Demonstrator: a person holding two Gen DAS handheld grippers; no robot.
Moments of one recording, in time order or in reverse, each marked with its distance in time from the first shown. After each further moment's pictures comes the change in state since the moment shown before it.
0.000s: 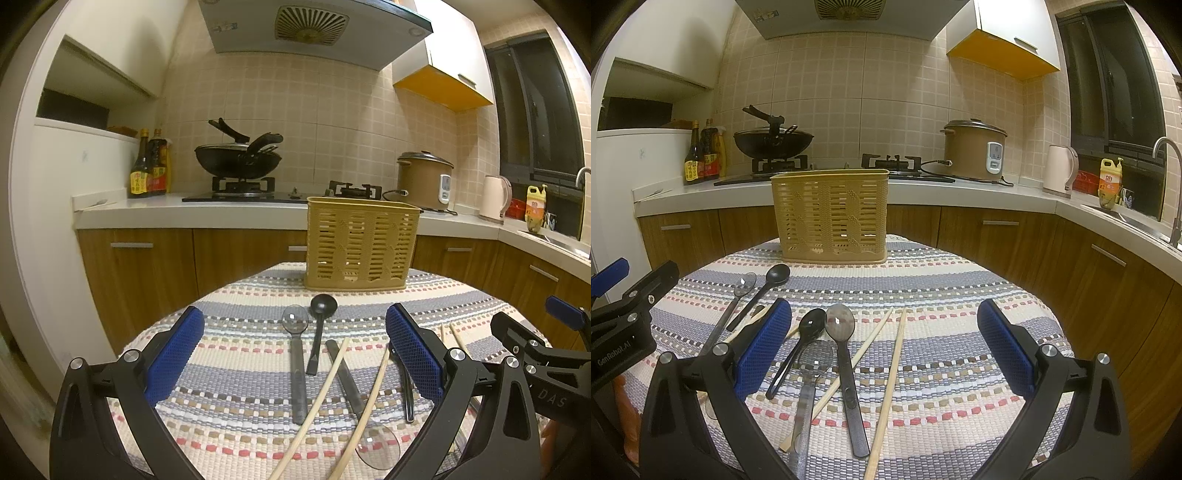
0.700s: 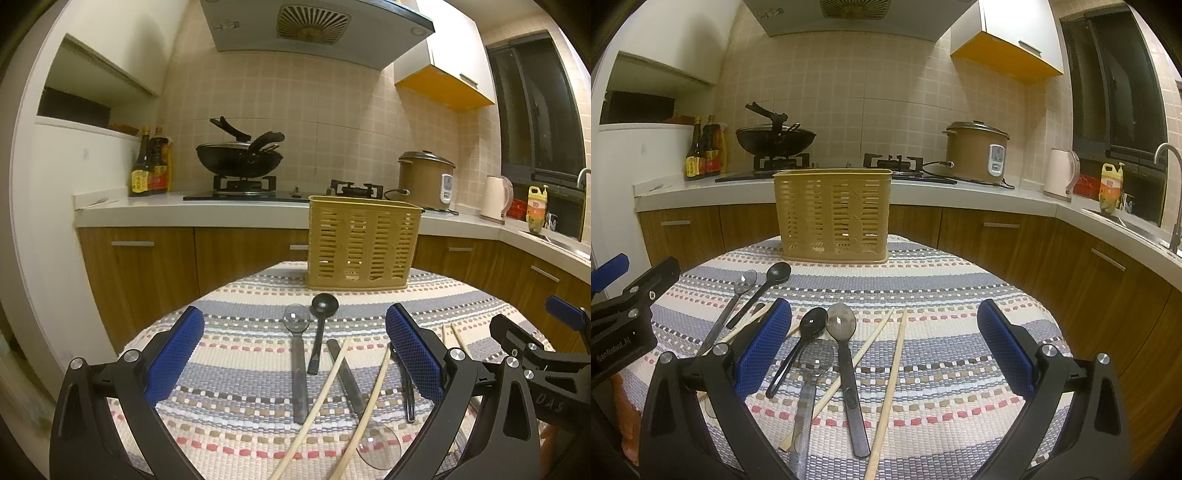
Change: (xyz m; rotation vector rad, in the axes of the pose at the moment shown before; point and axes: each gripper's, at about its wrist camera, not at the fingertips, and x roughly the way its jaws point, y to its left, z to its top) left arm 0.002 0.006 0.003 -0.011 0.007 0.004; right arm 0.000 0.006 0.000 -0.025 0.000 -0.005
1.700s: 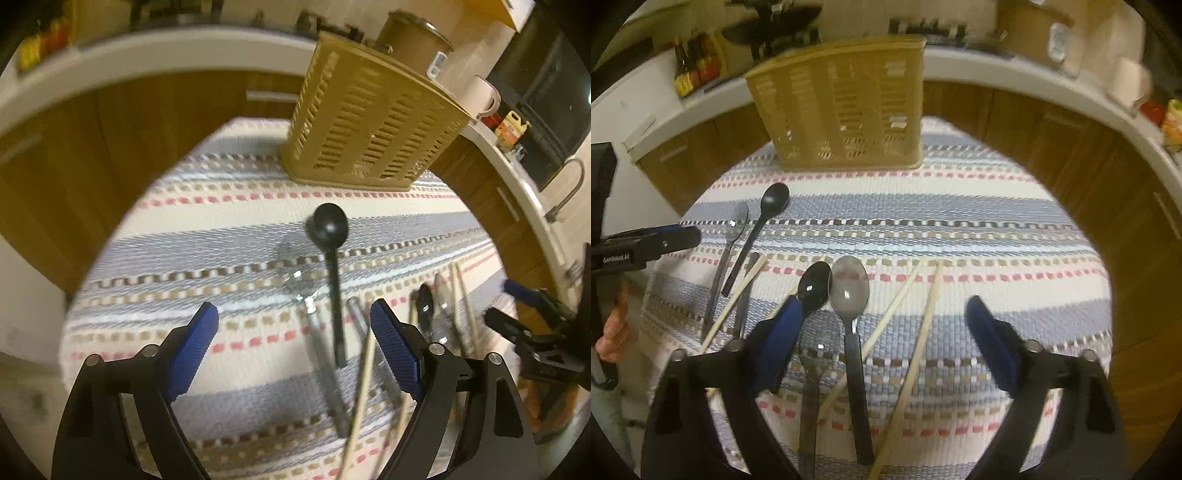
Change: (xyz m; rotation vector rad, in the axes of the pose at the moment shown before) left arm 0.202 0.059 0.033 -0.051 0.812 -0.397; right arm 0.121 -0.012 0.049 0.009 0.656 0.194
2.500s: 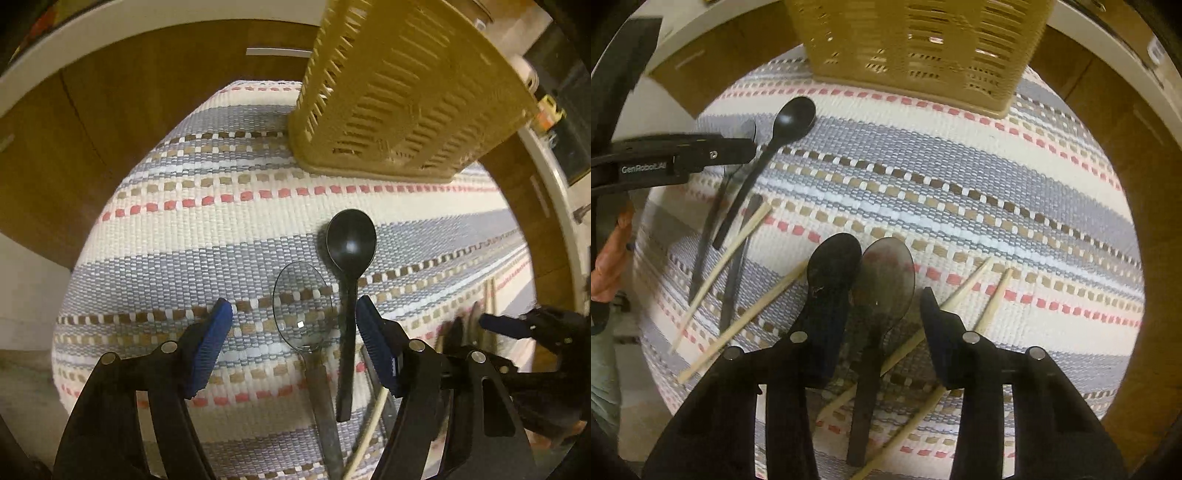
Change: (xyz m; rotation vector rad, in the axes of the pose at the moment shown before) left arm 0.066 -0.024 0.037 -0.017 0.159 0.145; right arm 0.078 0.044 0.023 -0.236 0.346 0.037
